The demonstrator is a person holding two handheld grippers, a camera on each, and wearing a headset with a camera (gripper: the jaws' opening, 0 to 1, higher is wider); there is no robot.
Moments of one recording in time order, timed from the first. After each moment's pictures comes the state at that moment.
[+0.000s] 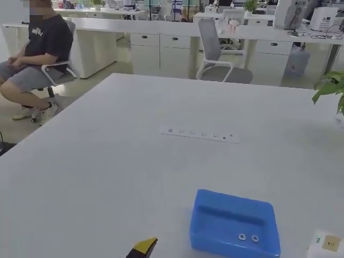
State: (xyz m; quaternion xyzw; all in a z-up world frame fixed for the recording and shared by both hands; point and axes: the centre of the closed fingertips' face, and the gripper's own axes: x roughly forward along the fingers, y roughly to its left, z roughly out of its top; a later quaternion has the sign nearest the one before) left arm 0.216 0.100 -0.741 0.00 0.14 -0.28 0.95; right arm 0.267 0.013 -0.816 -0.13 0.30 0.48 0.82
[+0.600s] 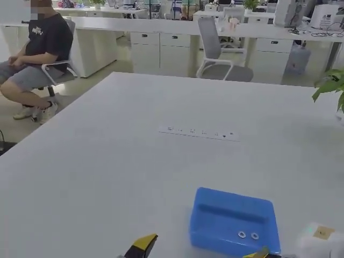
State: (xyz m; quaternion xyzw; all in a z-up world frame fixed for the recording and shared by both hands) left arm 0.217 0.101 -0.737 -0.02 0.13 -0.27 0.95; right arm 0.269 0.031 -0.807 -0.07 0.30 0.46 0.83
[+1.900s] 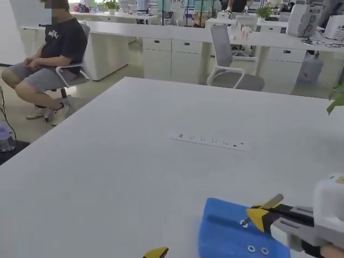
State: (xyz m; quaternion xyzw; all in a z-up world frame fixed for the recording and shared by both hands) left arm 0.215 0.102 -0.744 -0.01 0.15 -0.28 0.95; right arm 0.349 0.042 -0.731 -0.07 0.24 0.43 0.87
